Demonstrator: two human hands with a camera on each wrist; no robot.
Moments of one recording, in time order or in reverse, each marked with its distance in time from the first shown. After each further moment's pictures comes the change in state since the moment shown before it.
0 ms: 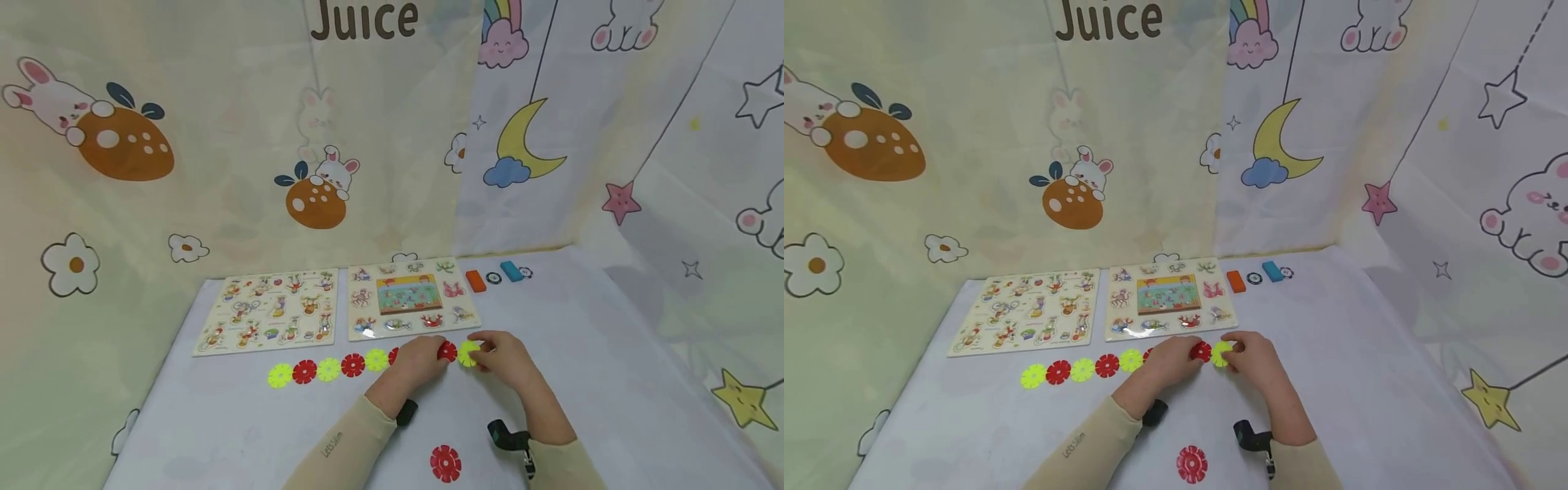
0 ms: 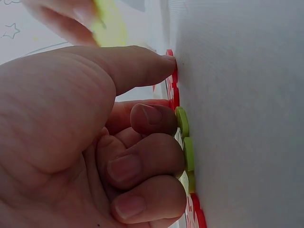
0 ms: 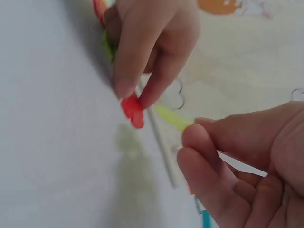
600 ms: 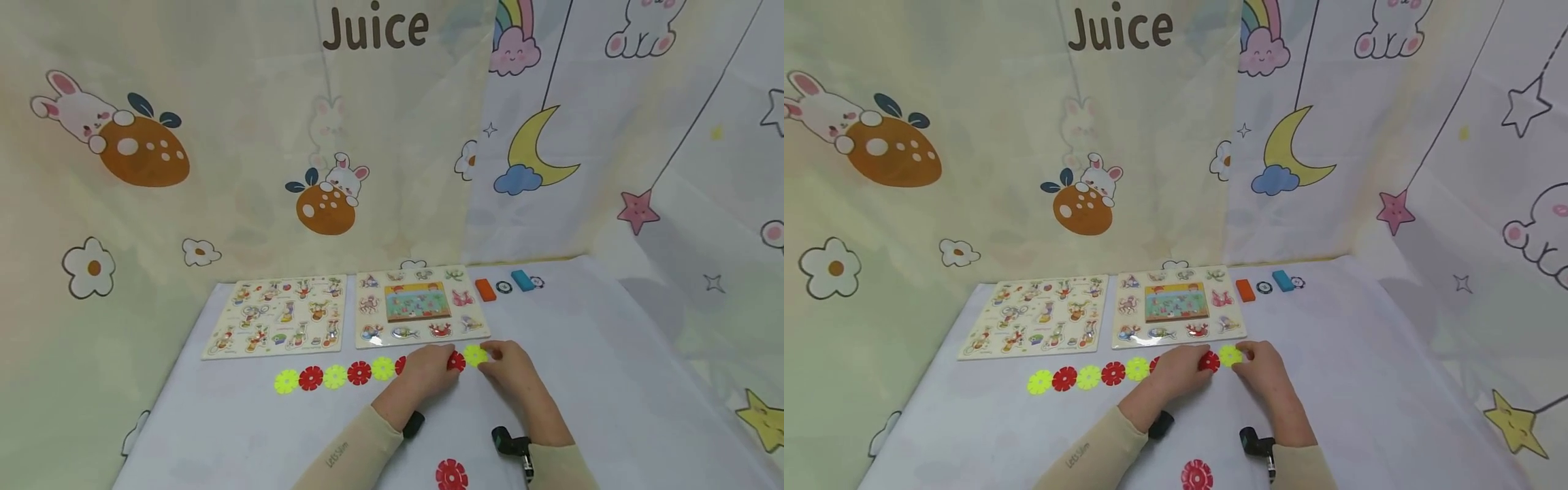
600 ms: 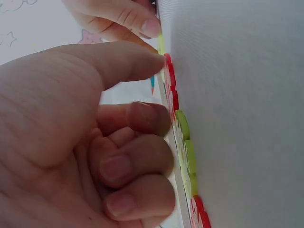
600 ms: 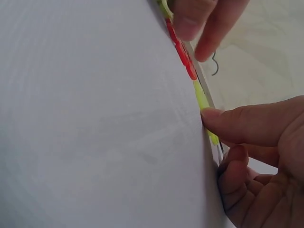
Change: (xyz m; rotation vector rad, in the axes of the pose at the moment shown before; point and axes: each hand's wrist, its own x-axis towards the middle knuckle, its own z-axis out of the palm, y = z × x) left_hand 0.000 0.006 0.001 0.028 0.021 -0.029; right_hand 0.038 0.036 0.018 -0.087 0.067 0.045
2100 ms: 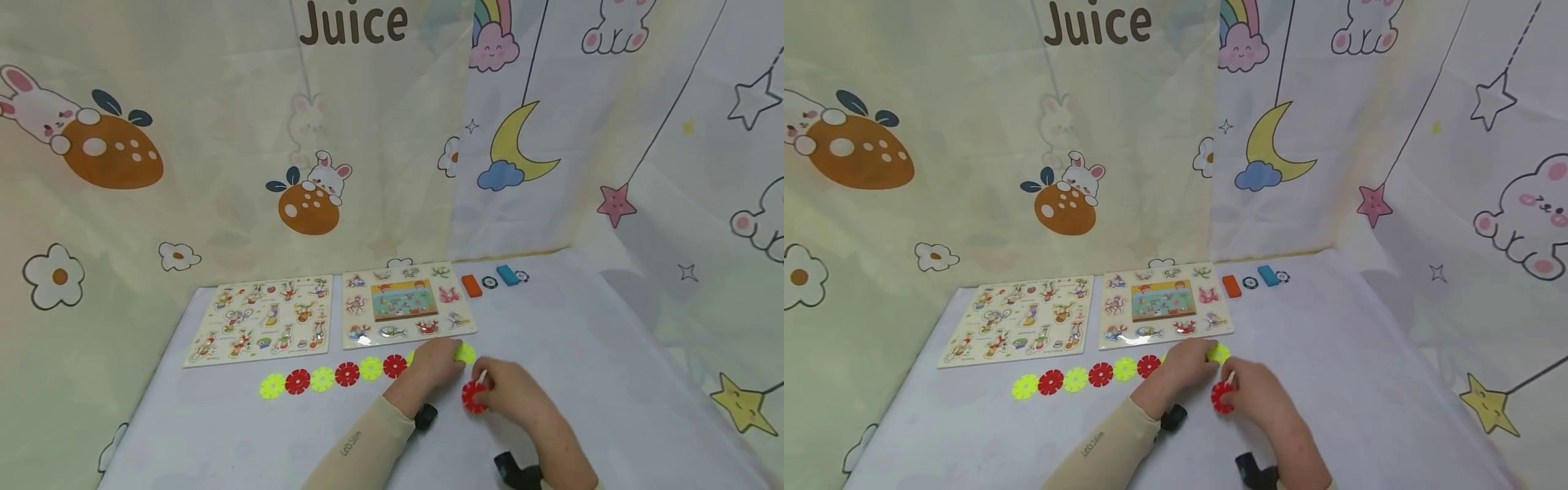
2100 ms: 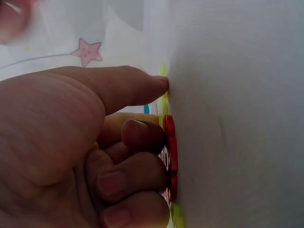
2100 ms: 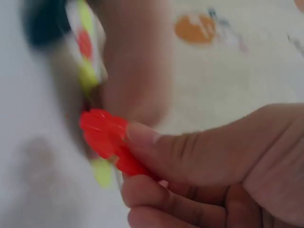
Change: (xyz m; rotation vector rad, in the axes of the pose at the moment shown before) left_hand 0.028 0.023 0.012 -0.030 -0.052 0.041; right_hand -0.081 -0.039 -0.036 -0.165 -0.212 -0.102
